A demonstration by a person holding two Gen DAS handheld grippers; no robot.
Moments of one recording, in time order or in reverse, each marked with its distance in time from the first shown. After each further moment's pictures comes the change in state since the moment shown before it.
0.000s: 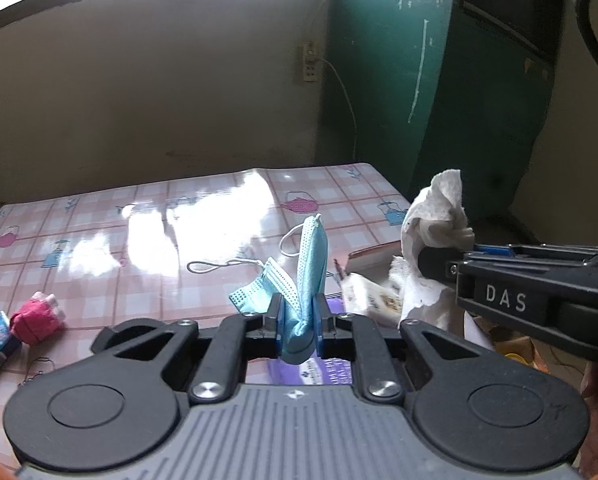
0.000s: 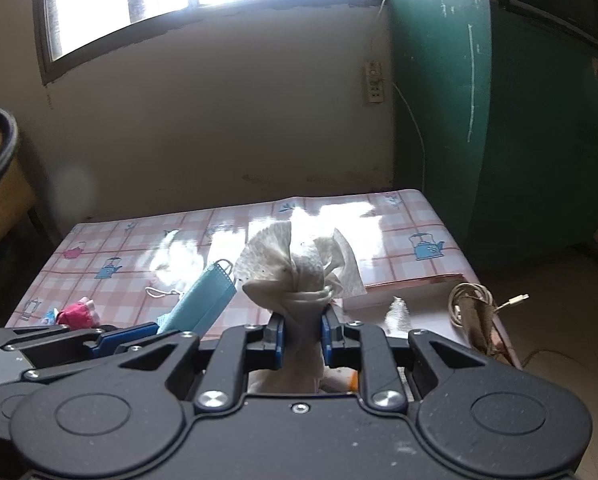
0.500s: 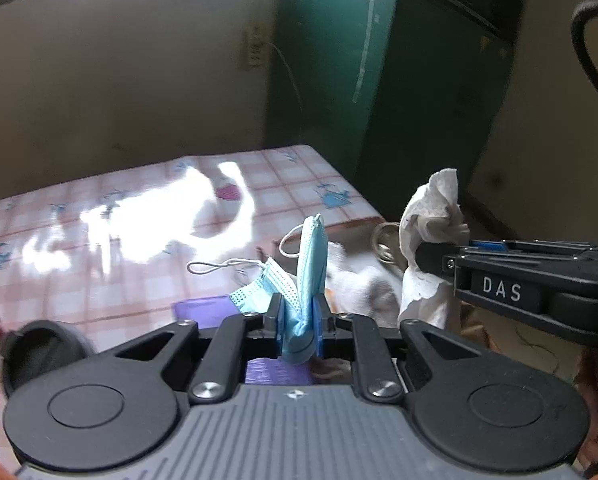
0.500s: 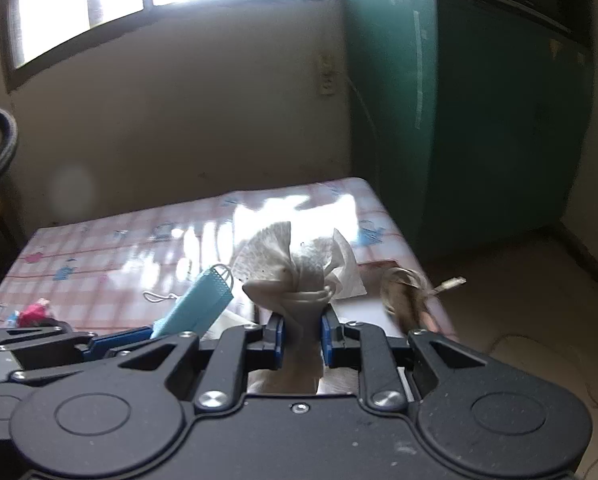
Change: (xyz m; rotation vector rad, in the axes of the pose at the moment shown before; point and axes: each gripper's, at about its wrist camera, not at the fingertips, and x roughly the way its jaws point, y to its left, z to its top) left arm 0.027 -0.043 -0.002 0.046 0.044 -0.132; right arm -0.007 -0.063 -0.011 0.051 0.021 -0.103
